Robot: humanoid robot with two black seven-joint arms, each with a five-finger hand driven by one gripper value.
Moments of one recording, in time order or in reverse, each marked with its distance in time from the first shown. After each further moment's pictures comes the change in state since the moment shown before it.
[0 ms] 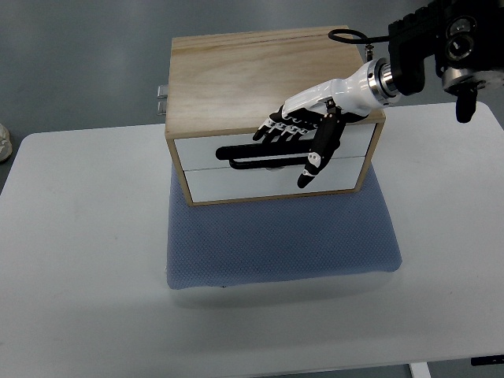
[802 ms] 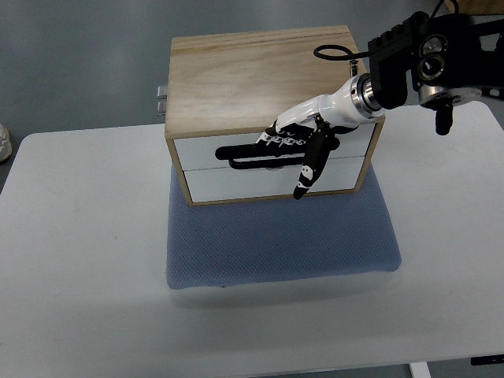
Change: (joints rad) left arm 0.000 0.000 0.000 0.000 0.000 0.000 0.000; right arm -0.010 0.056 -0.018 -0.001 -0.022 -0.043 -0.049
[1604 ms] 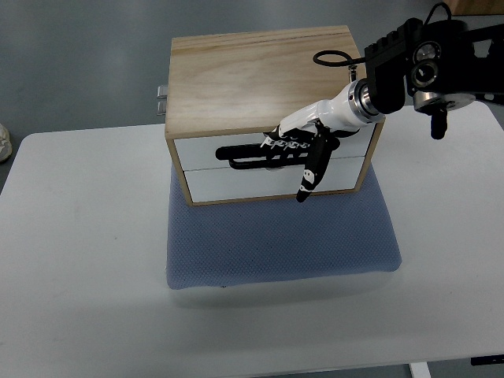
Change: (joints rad) left arm 0.000 0.000 0.000 0.000 0.000 0.000 0.000; right arm -0.005 0.015 -0.005 0.001 -0.009 -0.006 -0.042
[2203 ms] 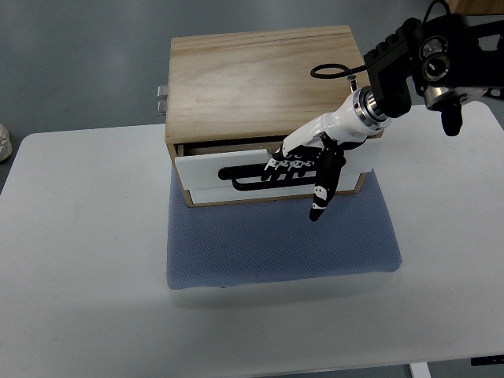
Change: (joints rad) left arm 0.000 0.000 0.000 0.000 0.000 0.000 0.000; right arm 0.017 -0.019 0.000 0.022 0.002 0.178 0.004
